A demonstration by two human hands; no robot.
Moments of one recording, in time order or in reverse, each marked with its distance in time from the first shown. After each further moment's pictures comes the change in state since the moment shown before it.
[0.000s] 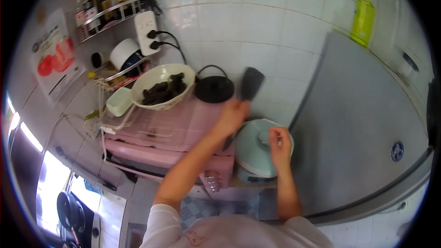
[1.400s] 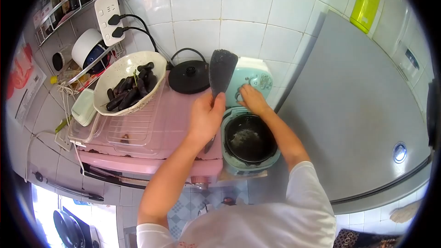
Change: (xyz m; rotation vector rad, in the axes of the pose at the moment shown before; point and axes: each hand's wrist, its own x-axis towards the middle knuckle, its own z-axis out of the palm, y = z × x) left_hand -0.014 0.014 -0.013 0.014 0.180 -0.011; right_hand 0.126 0.150 0.059 -0.701 -0.504 -0.546
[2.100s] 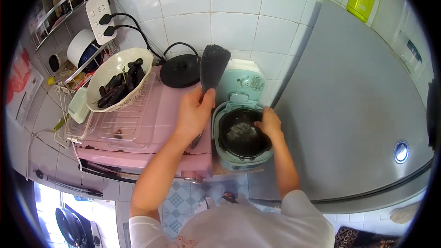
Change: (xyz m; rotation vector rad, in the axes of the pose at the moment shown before) left_hand -0.002 -0.004 0.003 -0.011 -0.066 -0.029; right_hand -0.106 -0.035 -0.035 0.062 -0.258 0.851
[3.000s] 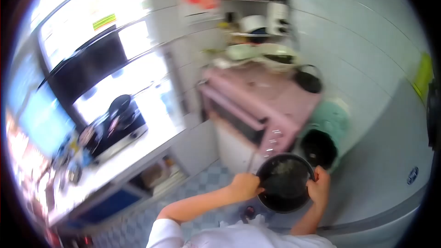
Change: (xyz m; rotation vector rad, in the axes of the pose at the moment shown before) left_hand -0.328 0.052 0.031 1.019 -0.237 -0.440; right_hand -0.219 -0.031 -0.108 0.743 -0.161 -0.503
